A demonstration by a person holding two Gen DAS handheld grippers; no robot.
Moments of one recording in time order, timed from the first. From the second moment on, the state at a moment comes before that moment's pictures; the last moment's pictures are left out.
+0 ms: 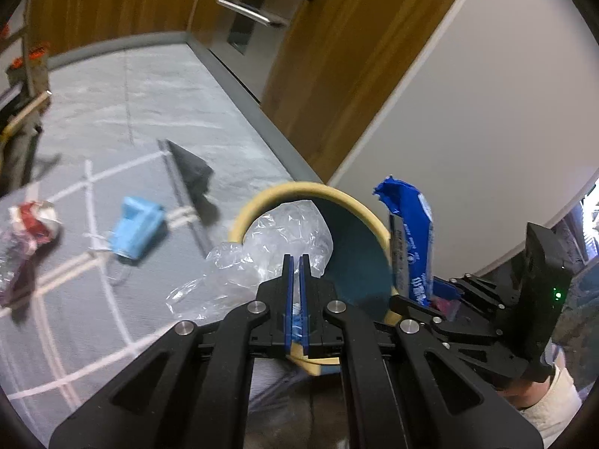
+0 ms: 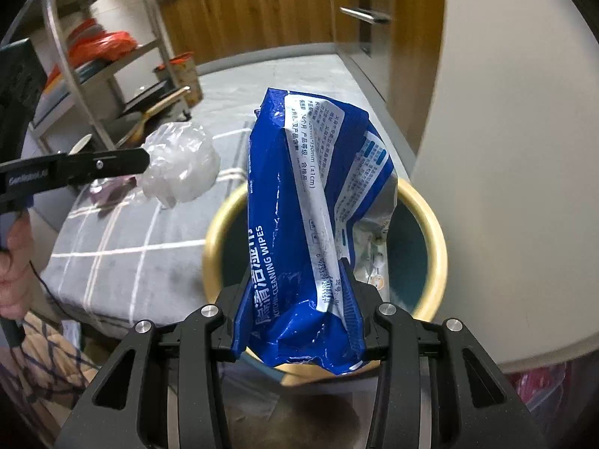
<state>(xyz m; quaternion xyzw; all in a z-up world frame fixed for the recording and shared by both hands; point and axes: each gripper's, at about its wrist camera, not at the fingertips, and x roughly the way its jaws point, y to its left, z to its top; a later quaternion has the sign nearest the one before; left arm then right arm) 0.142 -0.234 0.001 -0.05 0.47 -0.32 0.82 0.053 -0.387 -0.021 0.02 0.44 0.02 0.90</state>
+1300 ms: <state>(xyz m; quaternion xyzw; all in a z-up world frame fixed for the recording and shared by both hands) 0.127 -0.274 -0.065 0.05 0.52 -0.31 0.79 0.058 -0.389 -0.056 0.03 0.50 0.03 0.87</state>
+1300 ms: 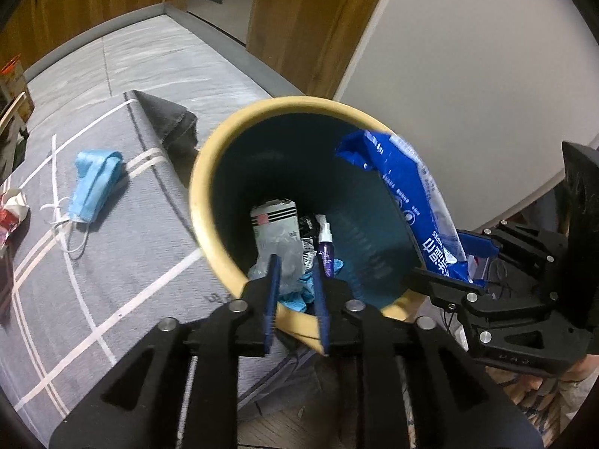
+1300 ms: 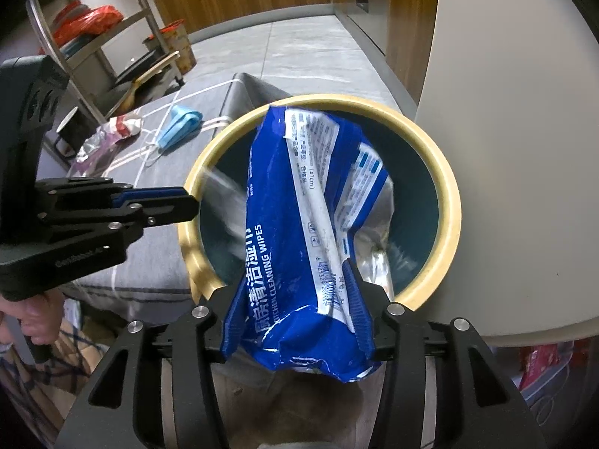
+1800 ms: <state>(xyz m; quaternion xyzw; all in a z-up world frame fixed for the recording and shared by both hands) 0.138 -0.211 -0.048 0.00 0.51 -0.28 0.81 0.065 -0.379 -0.050 0.03 0.49 0.03 0.87</state>
